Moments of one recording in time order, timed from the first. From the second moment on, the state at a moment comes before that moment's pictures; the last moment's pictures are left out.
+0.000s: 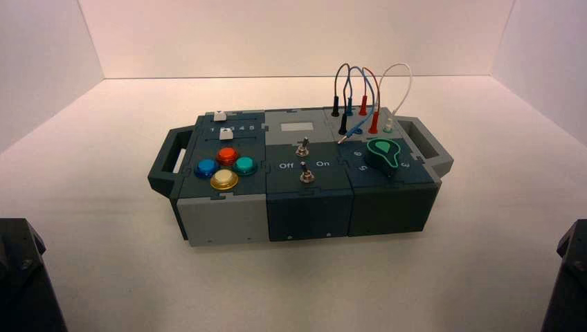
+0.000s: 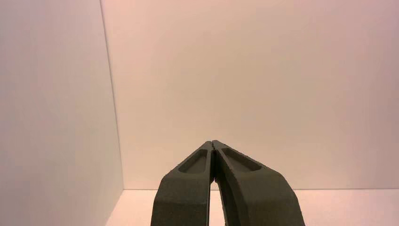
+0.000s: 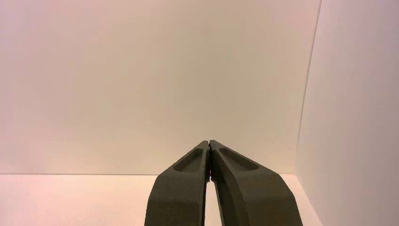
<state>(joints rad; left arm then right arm) 0.00 -0.99 1.21 -0.02 -0.28 0.02 0.03 -0.94 1.20 0.01 -0.28 0.02</state>
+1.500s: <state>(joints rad) -0.26 -0.64 0.88 -0.02 0.76 0.04 0.90 -0.24 0.76 0.08 0.48 0.02</state>
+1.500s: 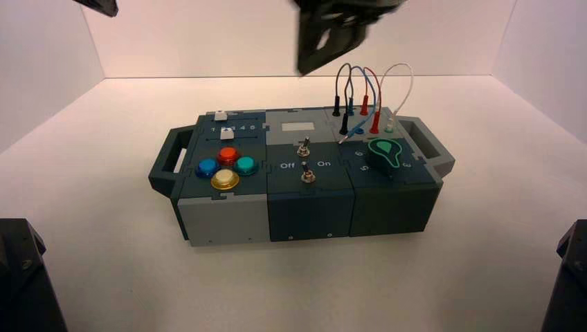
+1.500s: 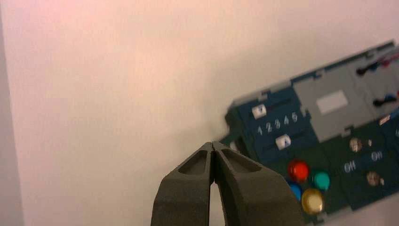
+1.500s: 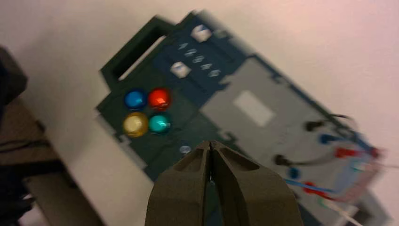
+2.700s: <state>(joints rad) -0.26 -0.54 0.88 -0.03 0.82 0.05 1.09 0.22 0.50 0.24 0.61 0.02</state>
